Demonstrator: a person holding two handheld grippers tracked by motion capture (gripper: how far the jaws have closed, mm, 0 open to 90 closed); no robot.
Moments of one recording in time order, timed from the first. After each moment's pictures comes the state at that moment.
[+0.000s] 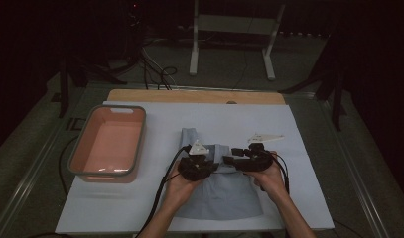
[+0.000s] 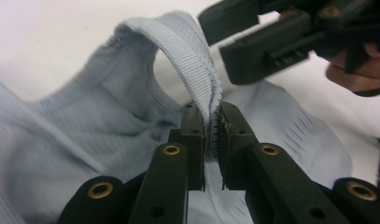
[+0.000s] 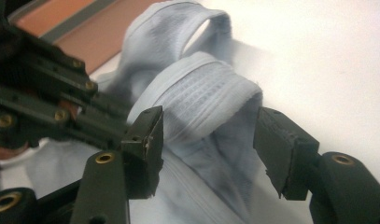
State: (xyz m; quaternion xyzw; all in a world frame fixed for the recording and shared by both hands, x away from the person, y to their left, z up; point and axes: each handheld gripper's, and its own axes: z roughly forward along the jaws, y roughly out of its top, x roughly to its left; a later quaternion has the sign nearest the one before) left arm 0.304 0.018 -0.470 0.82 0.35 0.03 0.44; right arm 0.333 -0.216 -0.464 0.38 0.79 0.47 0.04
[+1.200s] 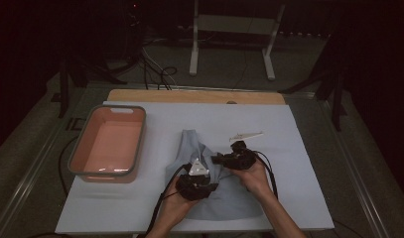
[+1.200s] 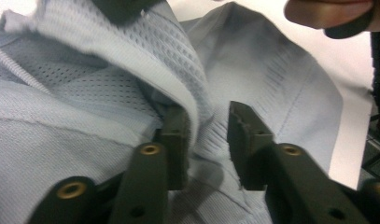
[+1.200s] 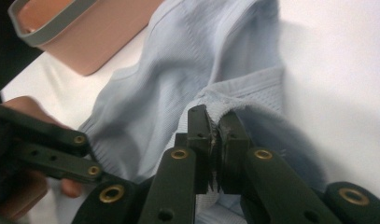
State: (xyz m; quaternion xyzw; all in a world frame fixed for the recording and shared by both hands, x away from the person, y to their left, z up) left arm 0.267 0.020 -0.492 0.84 0.33 0.03 0.42; right arm 0.341 -0.174 -0.469 0.39 0.81 0.44 0.00
